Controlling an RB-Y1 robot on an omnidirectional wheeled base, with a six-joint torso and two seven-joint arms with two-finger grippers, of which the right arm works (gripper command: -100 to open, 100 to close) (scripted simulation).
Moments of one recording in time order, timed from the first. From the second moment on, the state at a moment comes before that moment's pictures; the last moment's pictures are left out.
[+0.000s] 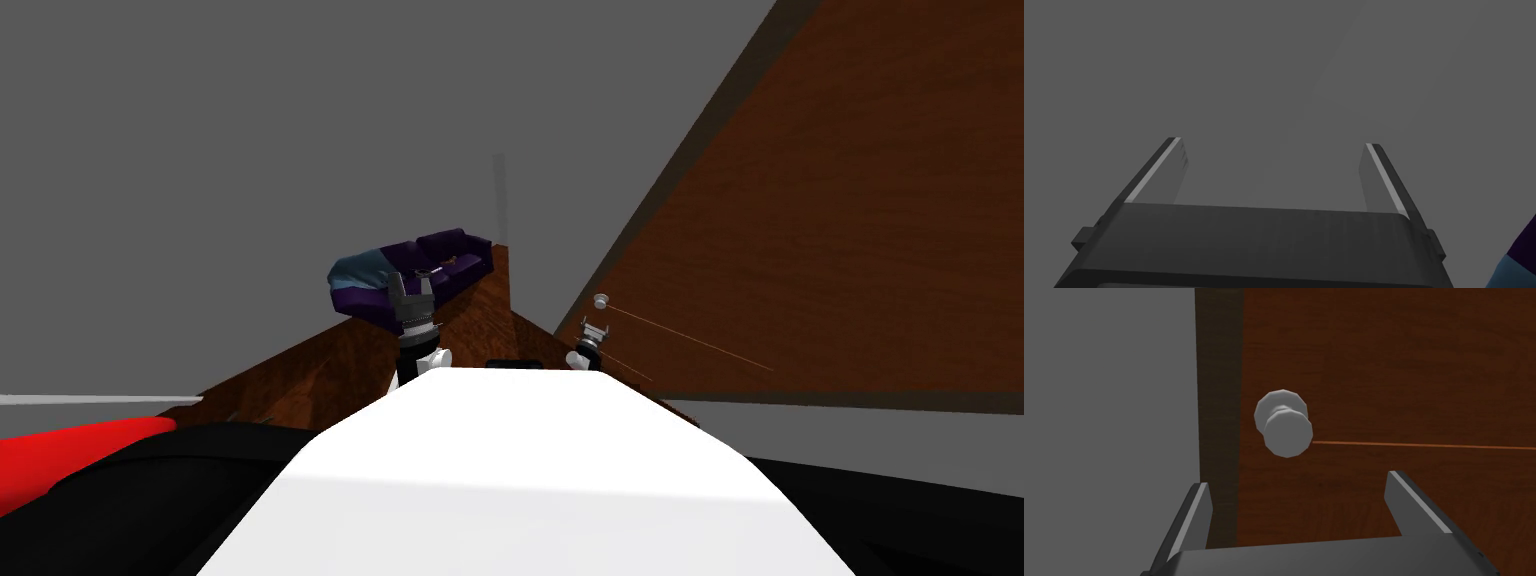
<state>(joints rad) 0.11 -0.13 -0.08 -1.00 -0.79 -0.86 -0.97</state>
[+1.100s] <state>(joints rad) 0.07 -0.19 -0.06 -0.83 -0.84 -0.88 -1.16</state>
